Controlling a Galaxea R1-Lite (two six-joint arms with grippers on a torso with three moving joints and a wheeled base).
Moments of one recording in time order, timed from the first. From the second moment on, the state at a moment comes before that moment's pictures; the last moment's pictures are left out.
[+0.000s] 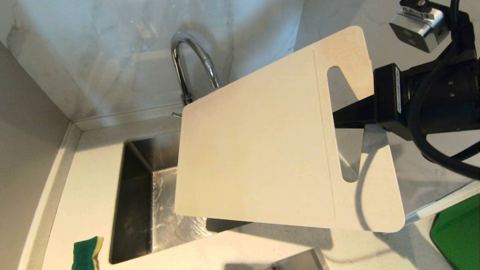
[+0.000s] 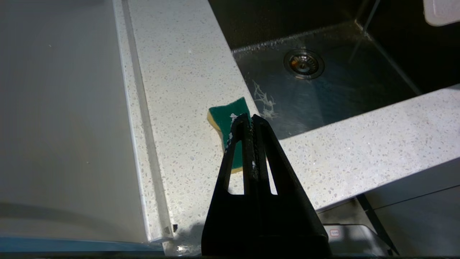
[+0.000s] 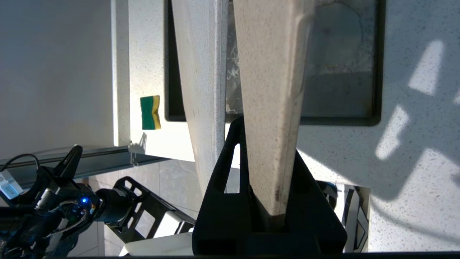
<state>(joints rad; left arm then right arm) 0.00 0.00 0.00 0.01 0.00 0.00 0.41 1.38 -1.55 0.60 0.31 0.36</state>
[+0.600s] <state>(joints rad) 0.00 0.00 0.00 0.01 0.00 0.00 0.40 1.36 -1.51 0.60 0.30 0.40</state>
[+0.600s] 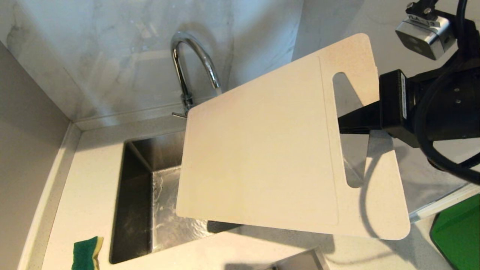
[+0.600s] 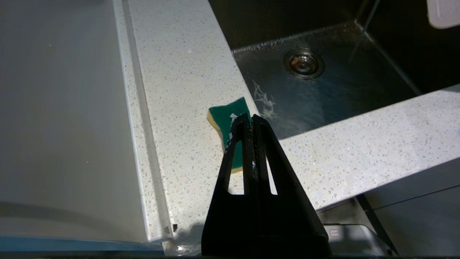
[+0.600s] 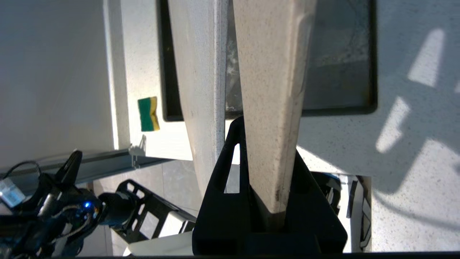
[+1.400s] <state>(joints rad) 0.00 0.00 0.00 0.01 0.00 0.00 0.21 1.28 -1.38 0.67 0.16 0.68</state>
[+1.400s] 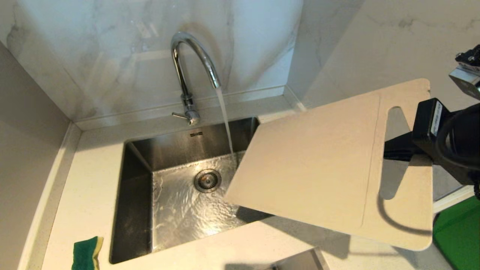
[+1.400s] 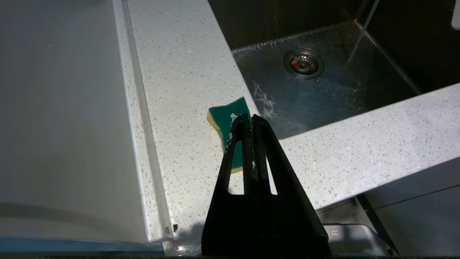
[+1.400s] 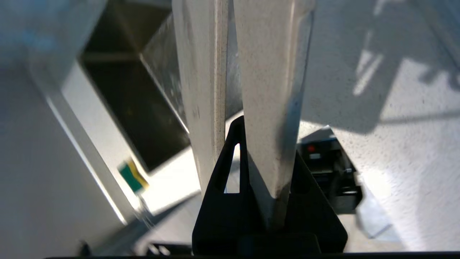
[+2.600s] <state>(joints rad) 0.00 0.00 0.00 0.01 0.00 0.00 0.21 1.26 -1.20 0.65 -0.12 1.38</state>
